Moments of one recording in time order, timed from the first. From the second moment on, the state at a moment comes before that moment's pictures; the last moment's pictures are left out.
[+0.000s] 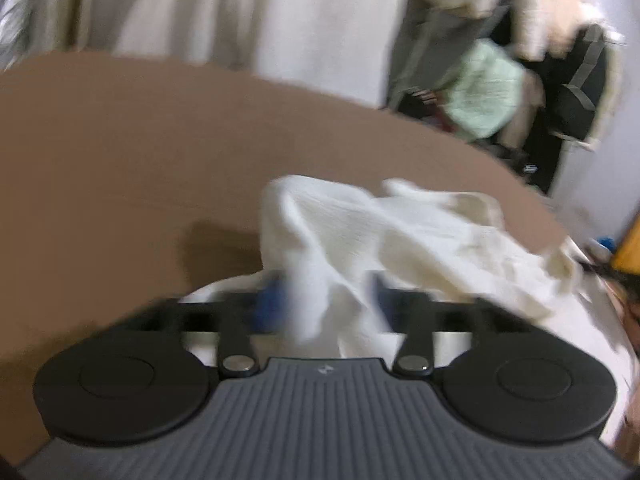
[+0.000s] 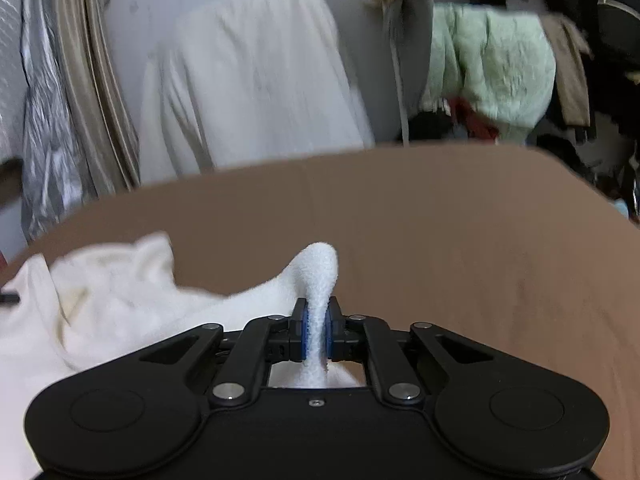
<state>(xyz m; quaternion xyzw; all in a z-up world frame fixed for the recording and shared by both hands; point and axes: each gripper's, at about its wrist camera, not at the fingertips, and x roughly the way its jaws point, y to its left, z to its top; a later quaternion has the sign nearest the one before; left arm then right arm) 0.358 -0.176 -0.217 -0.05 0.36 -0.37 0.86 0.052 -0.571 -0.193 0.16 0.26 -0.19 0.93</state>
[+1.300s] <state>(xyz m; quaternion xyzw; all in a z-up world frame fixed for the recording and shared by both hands) 0.348 -0.119 -0.218 -0.07 0.41 -0.26 0.87 0.155 -0.584 -0.225 0.26 0.39 -0.12 0.87</state>
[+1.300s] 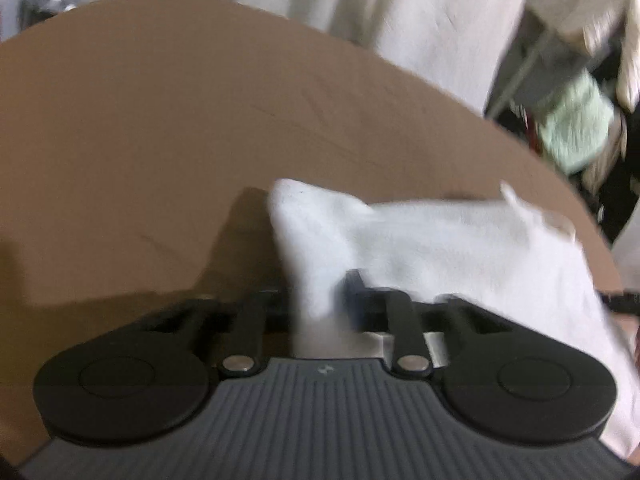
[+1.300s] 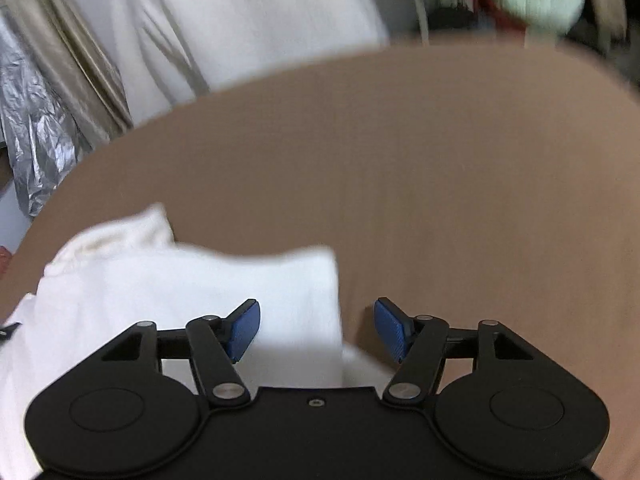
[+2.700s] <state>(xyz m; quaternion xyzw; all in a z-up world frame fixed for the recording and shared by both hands) 0.189 -0.101 -0.179 -0.01 0.43 -0.03 0.90 -0.079 -0.408 -0.186 0.10 0.37 -0.32 0.87</state>
